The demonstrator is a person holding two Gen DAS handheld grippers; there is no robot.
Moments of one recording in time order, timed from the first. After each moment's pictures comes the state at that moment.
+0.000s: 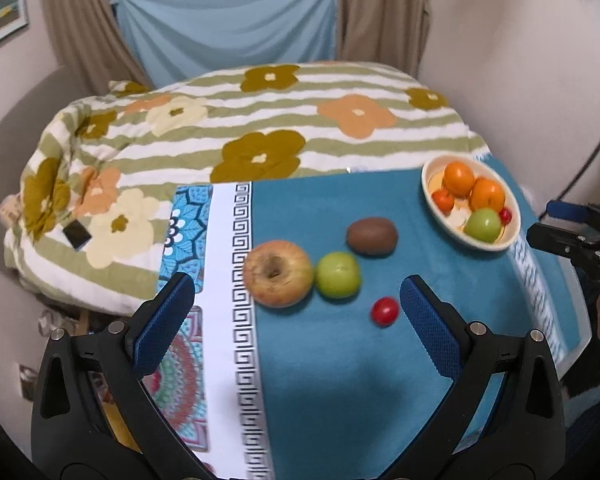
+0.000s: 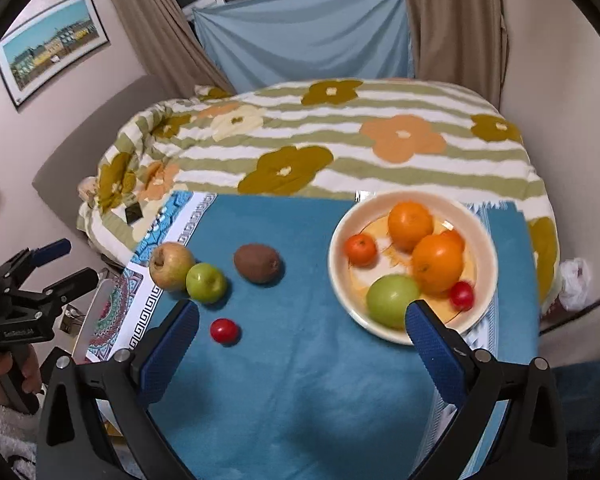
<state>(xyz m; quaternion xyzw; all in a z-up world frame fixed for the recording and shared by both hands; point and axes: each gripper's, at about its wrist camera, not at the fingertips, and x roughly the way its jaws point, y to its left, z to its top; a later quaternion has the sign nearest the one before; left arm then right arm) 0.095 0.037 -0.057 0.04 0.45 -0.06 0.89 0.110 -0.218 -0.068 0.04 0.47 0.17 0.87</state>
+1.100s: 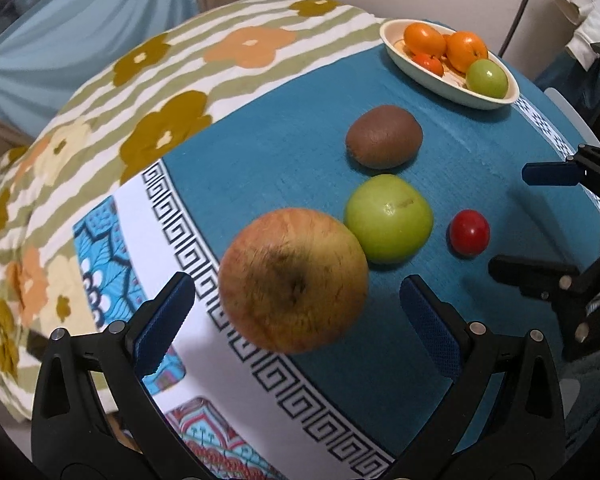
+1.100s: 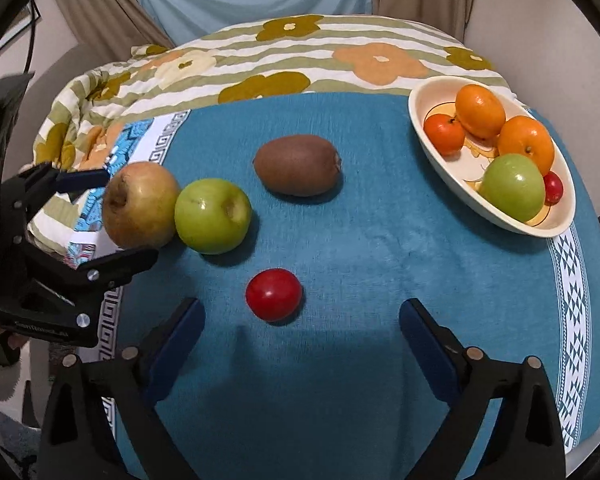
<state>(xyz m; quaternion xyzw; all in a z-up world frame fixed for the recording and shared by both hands) 0.177 0.048 -0.178 0.20 0.50 -0.27 0.80 0.108 -0.103 -0.164 0.03 0.54 0.05 0.84</state>
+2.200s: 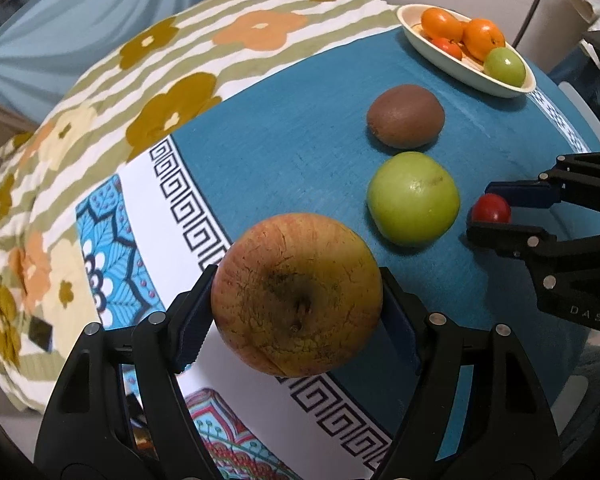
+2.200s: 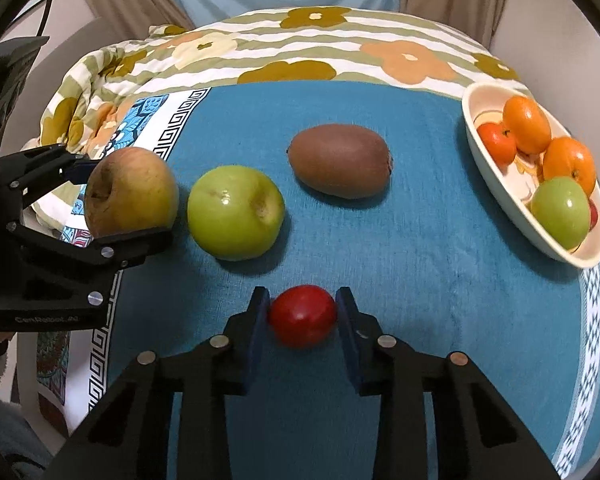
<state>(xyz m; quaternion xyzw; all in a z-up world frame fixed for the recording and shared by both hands) 0.178 0.057 -0.187 0.20 0.52 -0.24 0.80 0.124 -0.079 -0.178 0.01 0.55 0.09 0.83</state>
